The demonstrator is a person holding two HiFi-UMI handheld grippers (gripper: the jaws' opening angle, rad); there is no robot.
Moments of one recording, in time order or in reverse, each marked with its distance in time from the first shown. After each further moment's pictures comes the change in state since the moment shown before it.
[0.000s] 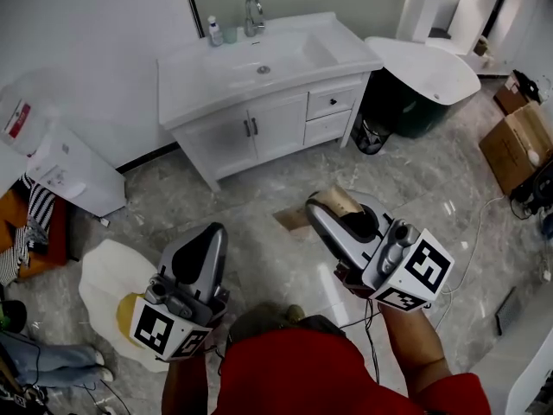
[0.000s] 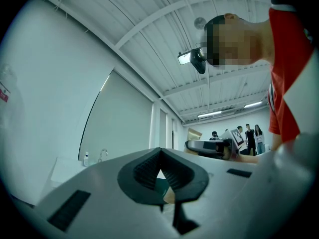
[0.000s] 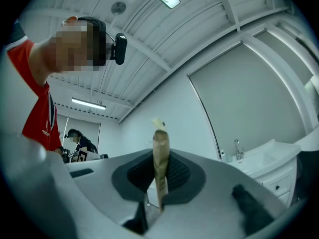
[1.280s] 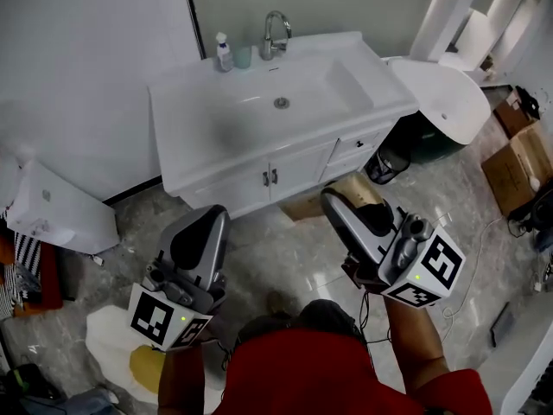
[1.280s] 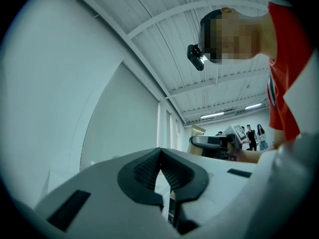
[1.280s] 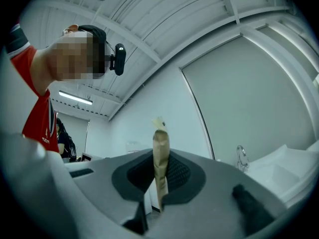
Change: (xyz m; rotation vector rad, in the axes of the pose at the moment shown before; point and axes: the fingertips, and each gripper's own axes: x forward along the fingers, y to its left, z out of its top) left arm 0.163 0.305 -0.007 -0.002 -0.014 -0.054; right arm 0.256 -0.204 -0.006 -0.019 -0.004 -0.060
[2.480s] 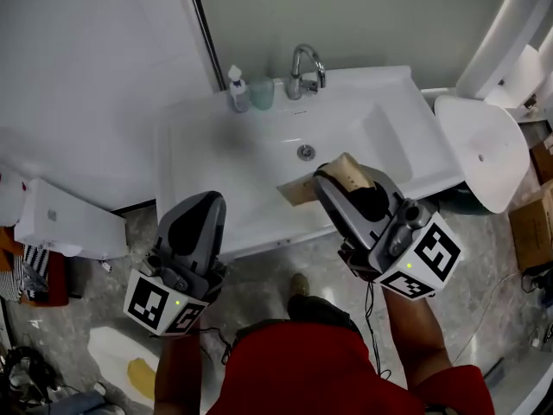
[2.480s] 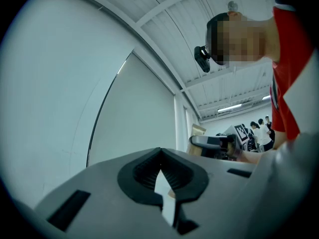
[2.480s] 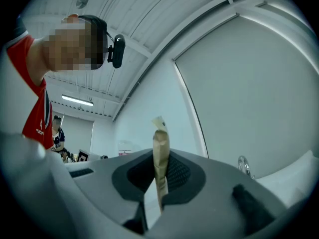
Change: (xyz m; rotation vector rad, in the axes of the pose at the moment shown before) left arm 0.197 0.184 -0.040 0.015 0.021 0.151; right arm 0.158 -0.245 -0.005 0.007 0.017 0.113
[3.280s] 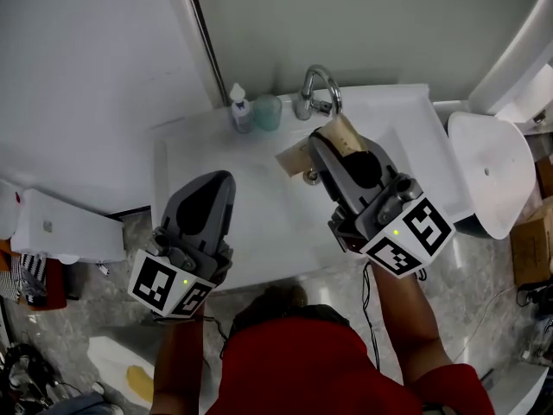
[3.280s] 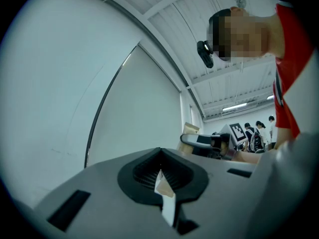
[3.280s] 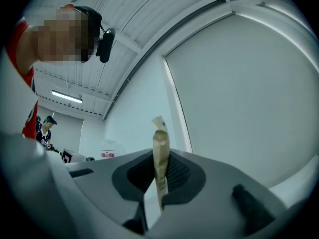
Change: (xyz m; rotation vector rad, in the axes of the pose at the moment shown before) left arm 0.104 0.087 -0.021 -0.011 0.011 0.020; right arm 0.096 -0.129 -0.006 -0.004 -0.017 -0.079
